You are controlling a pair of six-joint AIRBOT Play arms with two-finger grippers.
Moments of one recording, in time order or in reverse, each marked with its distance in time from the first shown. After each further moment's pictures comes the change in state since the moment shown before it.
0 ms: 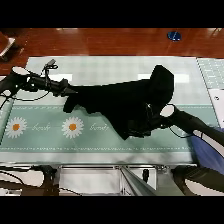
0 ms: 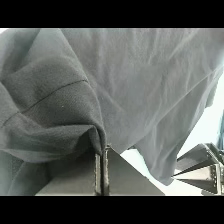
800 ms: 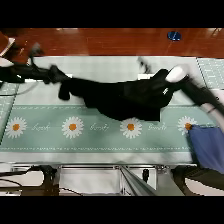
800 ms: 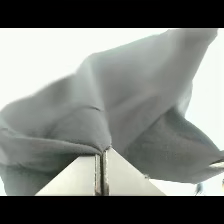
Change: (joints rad) left arm 0.083 0.144 0.102 -0.140 0.020 0.001; right arm -0.094 -0.007 0.597 -0.032 0.161 -0.129
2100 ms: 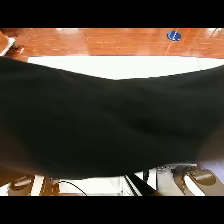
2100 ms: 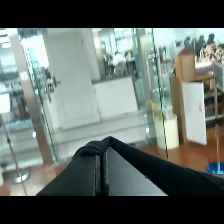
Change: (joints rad) left arm 0.082 1.136 0.261 0.509 0.219 -0.135; right arm -0.156 0.654 0.792 -0.619 0.468 0.184
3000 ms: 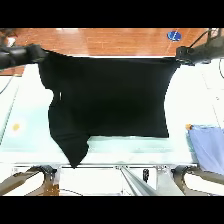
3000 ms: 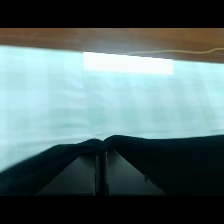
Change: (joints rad) left arm -0.215 -0.865 -0.321 -0.124 0.233 -0.013; right arm -0.176 -0.718 -0.450 -0.026 -0.398 0.031
